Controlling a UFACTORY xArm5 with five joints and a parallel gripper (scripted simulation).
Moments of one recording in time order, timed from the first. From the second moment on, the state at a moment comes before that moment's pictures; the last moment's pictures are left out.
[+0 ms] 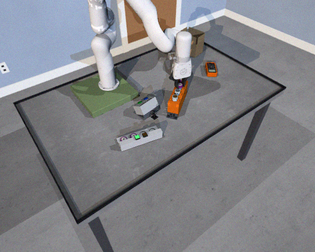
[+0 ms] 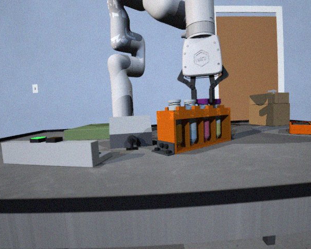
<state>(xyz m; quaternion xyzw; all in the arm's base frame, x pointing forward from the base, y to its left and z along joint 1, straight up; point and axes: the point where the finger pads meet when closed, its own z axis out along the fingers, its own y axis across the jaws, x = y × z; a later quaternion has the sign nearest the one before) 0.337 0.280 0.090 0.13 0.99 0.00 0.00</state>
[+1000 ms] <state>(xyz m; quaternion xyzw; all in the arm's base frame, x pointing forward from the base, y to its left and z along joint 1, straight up) 0.337 0.280 0.089 0.54 0.84 0.00 0.00</state>
